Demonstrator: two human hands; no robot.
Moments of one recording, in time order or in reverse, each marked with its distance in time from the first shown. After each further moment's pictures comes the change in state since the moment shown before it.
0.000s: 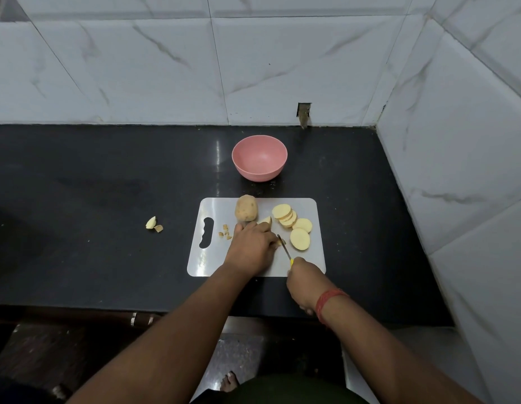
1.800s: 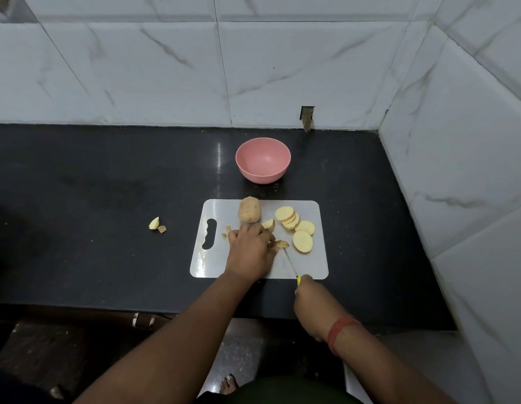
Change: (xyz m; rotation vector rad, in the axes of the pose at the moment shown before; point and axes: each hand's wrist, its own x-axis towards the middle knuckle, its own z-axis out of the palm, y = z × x) left_hand -0.011 0.000 0.003 -0.079 0.067 -0.169; right_hand -0.024 0.021 0.017 0.016 0.083 -0.016
